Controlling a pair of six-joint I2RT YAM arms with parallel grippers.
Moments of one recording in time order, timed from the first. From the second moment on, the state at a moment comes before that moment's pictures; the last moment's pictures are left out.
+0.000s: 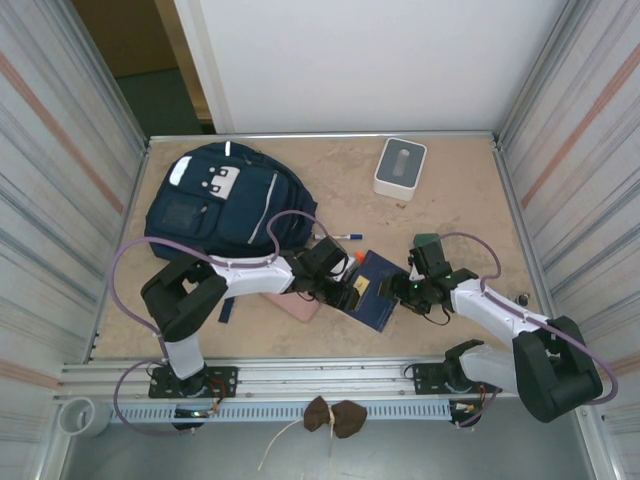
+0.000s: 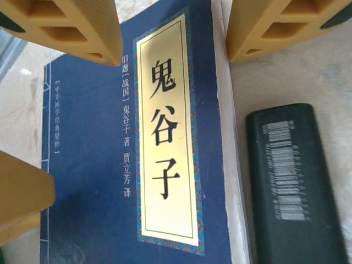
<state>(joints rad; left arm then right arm) -0.95 1.79 1.00 -0.26 0.32 -0.48 0.40 1.15 0.45 -0.44 -0.28 0.75</state>
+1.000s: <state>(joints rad) -0.98 1.84 1.00 -0.11 0.43 -0.52 0.33 0.90 0.31 -0.42 -0.32 0.79</state>
